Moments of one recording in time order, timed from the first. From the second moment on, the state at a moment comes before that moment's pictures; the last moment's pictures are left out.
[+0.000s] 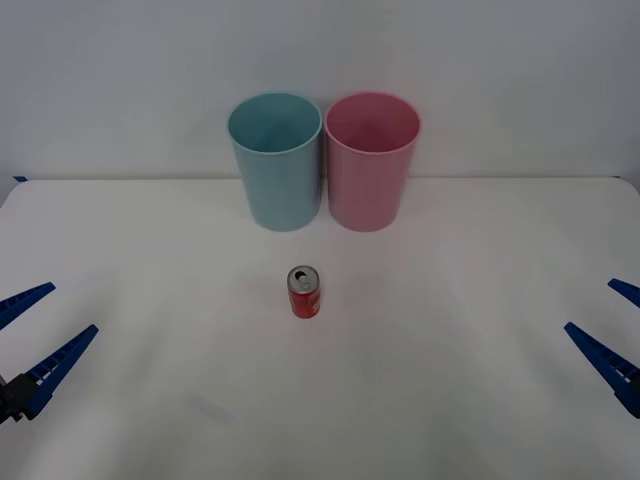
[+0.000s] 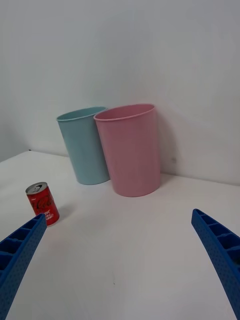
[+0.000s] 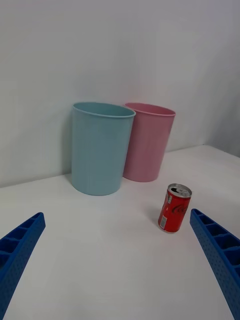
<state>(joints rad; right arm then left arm) 0.35 -0.40 -0.52 -1.66 0.96 -1.22 0.00 0.35 0.40 0.52 -1.66 -0.96 -1.22 0.00</state>
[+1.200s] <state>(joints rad) 0.27 -0.44 -0.29 -1.50 0.97 -1.20 0.20 0.35 0.40 0.52 -1.66 -0.96 -1.22 0.00</state>
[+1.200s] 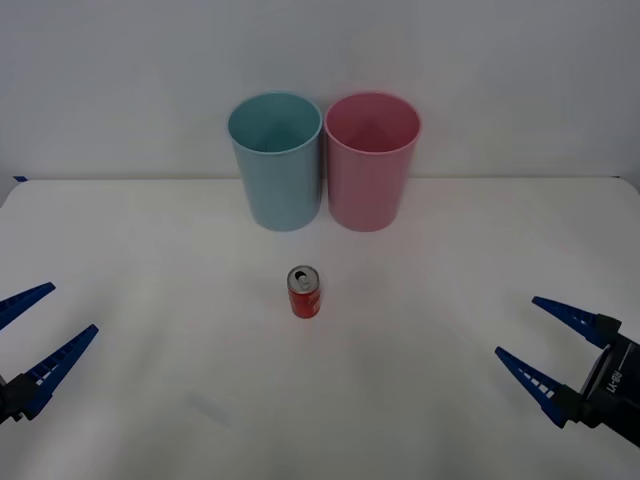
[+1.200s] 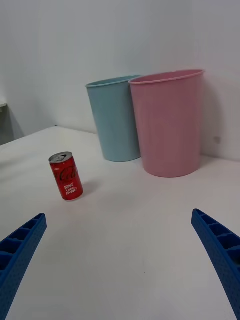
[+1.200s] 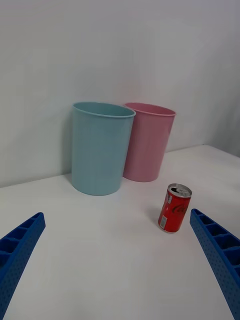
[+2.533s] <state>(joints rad) 0.09 -0.33 0.08 -1.39 1.04 -0.89 0.29 0.35 0.40 0.52 -1.66 -0.96 -1.22 0.00</state>
